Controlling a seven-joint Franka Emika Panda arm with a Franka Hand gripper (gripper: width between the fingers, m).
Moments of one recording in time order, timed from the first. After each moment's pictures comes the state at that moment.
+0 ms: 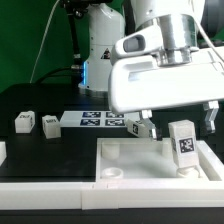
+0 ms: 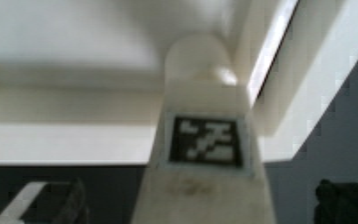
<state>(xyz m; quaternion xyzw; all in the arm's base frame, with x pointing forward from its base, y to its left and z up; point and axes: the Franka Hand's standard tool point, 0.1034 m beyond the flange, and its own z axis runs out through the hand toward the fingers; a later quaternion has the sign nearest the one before) 0.611 0.098 0.082 -0.98 -0.06 -0.17 0.06</state>
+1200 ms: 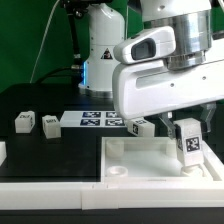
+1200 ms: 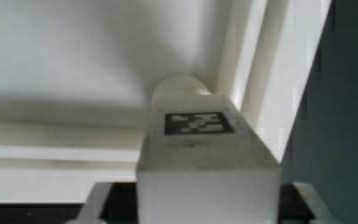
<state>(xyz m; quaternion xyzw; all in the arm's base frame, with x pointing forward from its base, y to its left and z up) 0.621 0.101 0.087 -0.99 -0.07 -0.04 0.09</state>
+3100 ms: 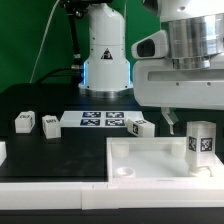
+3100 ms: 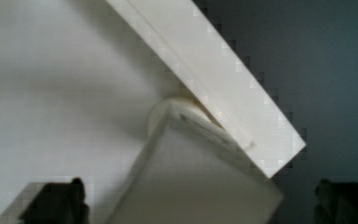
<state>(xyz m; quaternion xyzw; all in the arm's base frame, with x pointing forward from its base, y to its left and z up) 0.618 0.121 0.083 -0.96 0.27 -0.01 0.08</state>
